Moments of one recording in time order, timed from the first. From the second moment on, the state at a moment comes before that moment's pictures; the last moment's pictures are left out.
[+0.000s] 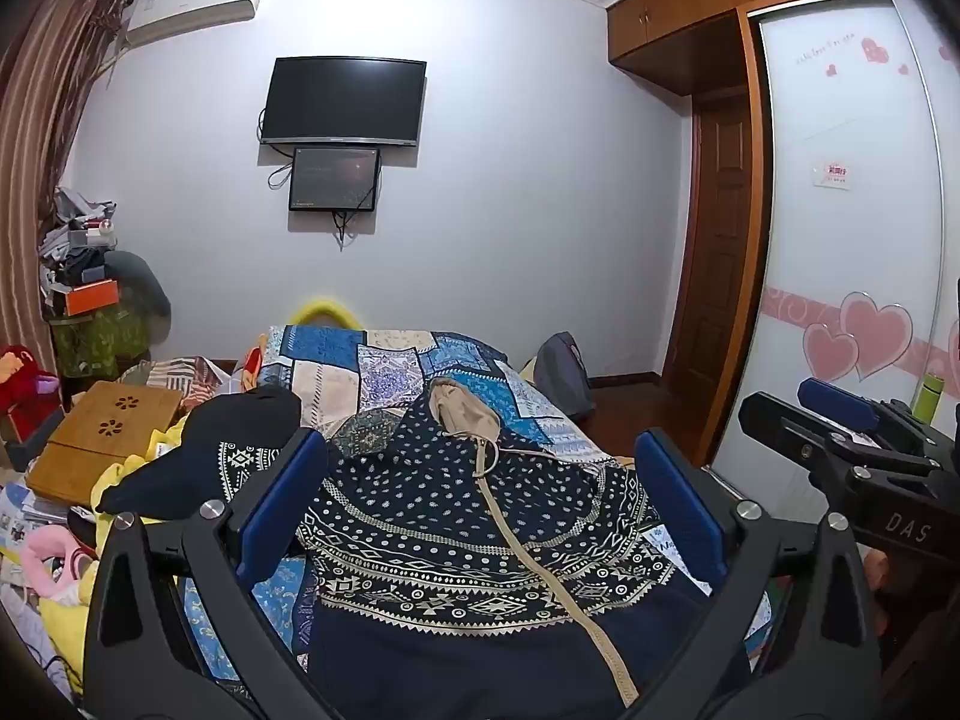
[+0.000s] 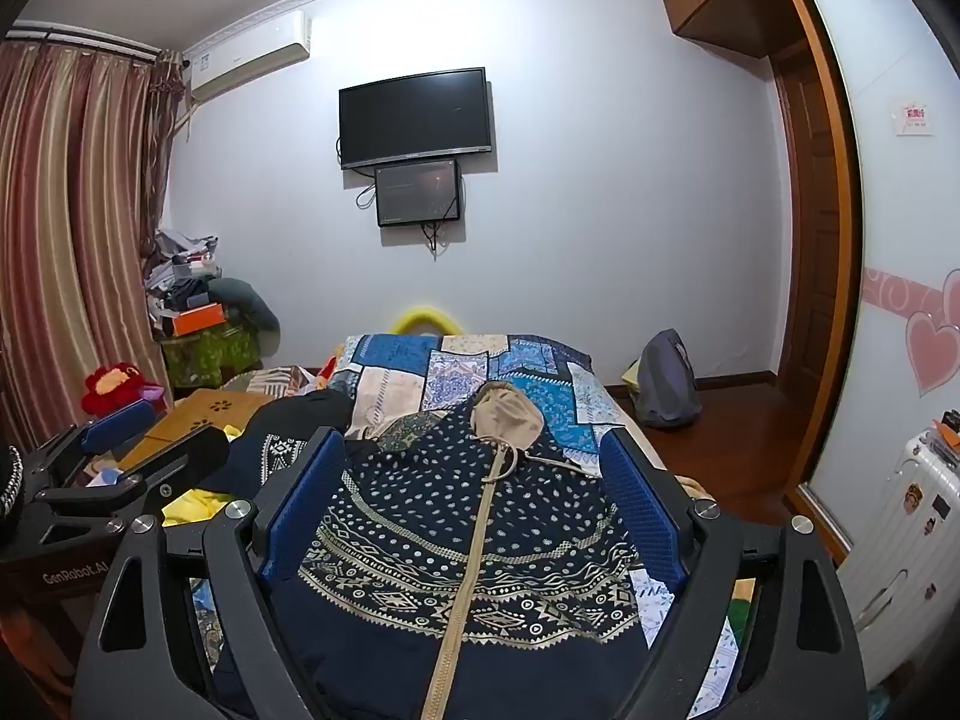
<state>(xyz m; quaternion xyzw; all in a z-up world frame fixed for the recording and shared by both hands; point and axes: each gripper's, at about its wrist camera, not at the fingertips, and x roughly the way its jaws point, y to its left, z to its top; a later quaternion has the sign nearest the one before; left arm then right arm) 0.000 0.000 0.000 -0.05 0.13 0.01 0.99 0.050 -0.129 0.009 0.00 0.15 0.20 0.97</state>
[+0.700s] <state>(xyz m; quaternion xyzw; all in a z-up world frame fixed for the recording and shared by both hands) -0.001 0.004 0.002 -0.05 0.13 0.01 0.99 0.050 -0.128 0.006 0.00 0.16 0.20 0.97</state>
